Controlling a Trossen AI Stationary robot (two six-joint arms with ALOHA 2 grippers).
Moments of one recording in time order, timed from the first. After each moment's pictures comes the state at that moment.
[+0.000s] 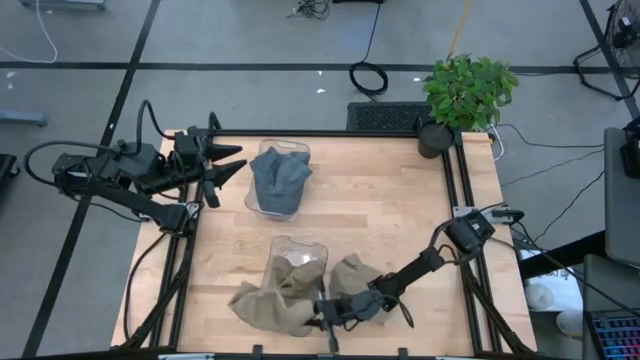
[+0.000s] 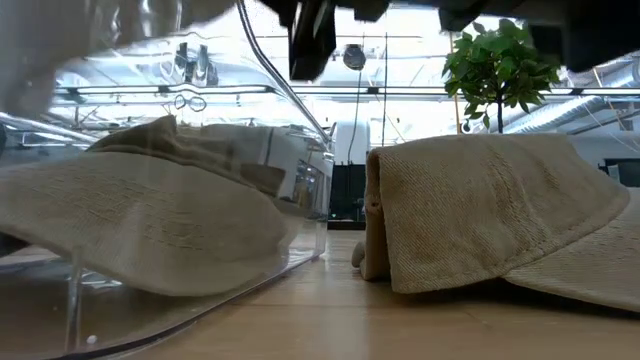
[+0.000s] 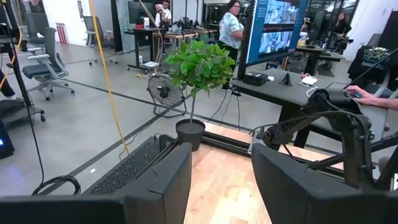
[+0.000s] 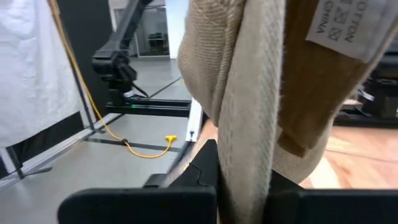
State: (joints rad) left arm -0.22 0.84 1.21 -0.46 -0.61 -0.15; right arm 0.58 2.22 1.22 1.03 0.31 0.07
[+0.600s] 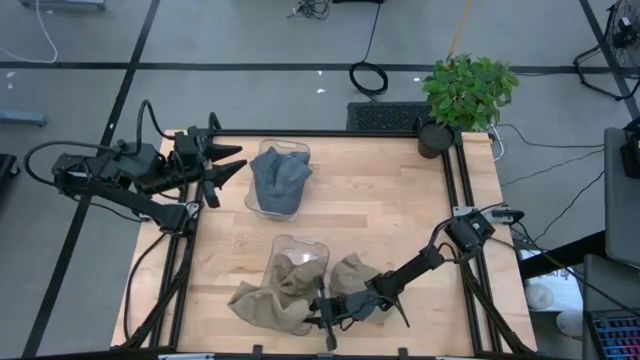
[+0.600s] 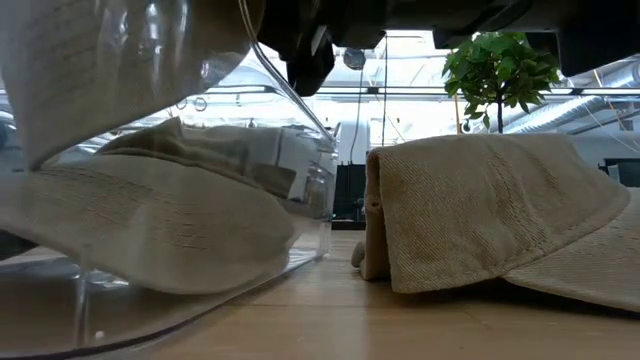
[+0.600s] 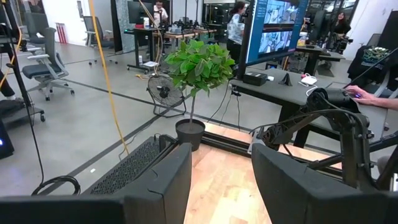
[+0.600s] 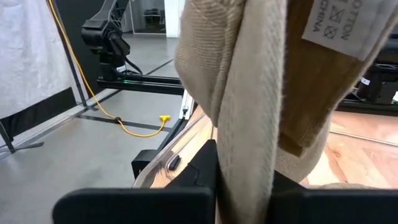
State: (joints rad) left arm -0.22 0.84 1.21 -0.46 -0.60 -0.15; right arm 0.56 2.22 1.22 0.91 0.31 0.06
